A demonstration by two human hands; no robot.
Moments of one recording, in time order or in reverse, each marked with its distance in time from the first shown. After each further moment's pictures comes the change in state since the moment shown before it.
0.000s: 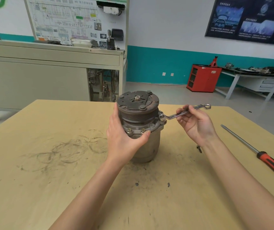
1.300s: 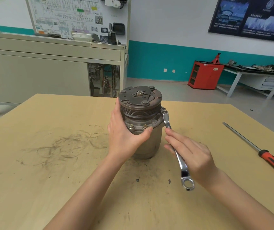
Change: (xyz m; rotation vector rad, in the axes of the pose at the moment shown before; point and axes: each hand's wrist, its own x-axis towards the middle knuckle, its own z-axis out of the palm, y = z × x) left_hand 0.000 -0.001 0.001 0.000 0.005 0.003; right_hand -0.084 0.034 0.025 -1.696 -0.224 -1.403
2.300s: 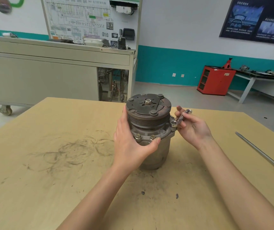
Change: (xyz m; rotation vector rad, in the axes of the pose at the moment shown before) left_hand 0.000 0.001 -0.001 0.011 -0.003 -0.007; right_hand 0.023 0.093 0.085 1.963 0.069 1.512
